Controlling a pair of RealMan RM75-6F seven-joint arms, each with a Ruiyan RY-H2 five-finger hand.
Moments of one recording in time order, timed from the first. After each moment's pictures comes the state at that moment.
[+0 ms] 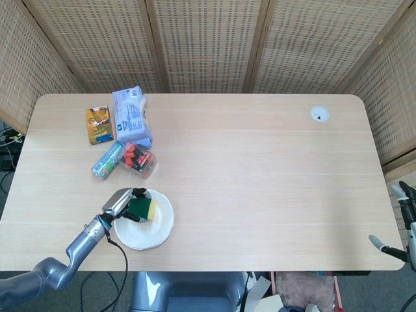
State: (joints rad) left arm -0.60 -1.68 0.01 -1.04 1.53 0.97 -0.72; right arm -0.01 -0.96 0.08 -1.70 -1.56 1.62 0.15
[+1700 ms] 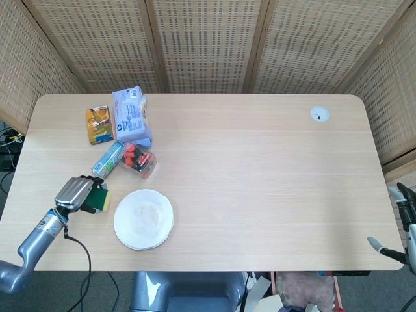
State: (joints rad) left arm -0.53 -1.40 0.04 -1.13 1.45 0.98 -0.31; right arm -0.02 -0.96 0.07 -1.71 -1.57 1.62 0.14
